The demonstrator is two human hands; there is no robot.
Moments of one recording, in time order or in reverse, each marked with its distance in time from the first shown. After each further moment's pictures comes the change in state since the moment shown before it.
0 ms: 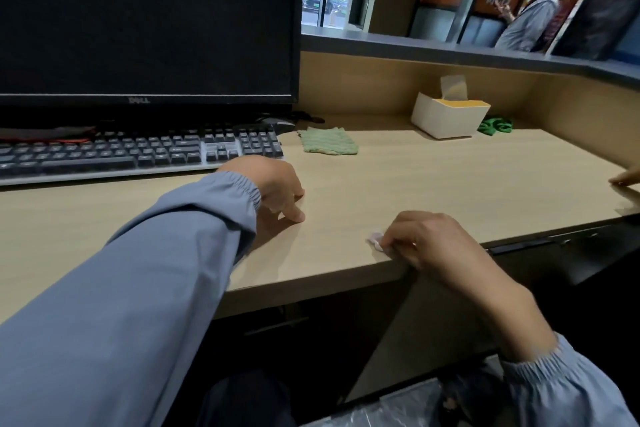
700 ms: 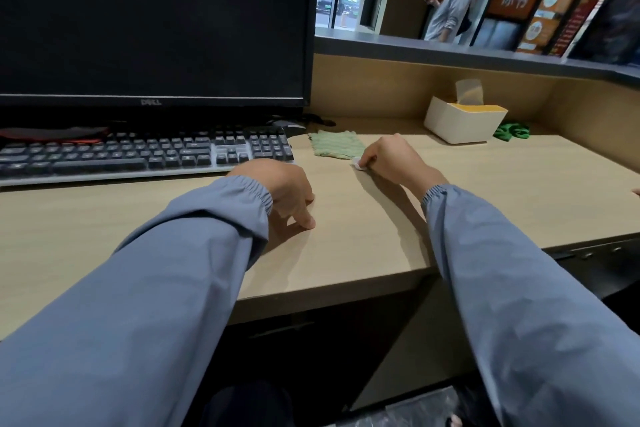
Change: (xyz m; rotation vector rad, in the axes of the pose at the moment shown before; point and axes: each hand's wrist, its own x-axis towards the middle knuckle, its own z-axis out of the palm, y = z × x) left_hand 0.005 0.000 -0.004 -0.039 -0.045 0.006; right_hand 0.186 0.083 0.036 -0.097 -0.026 0.196
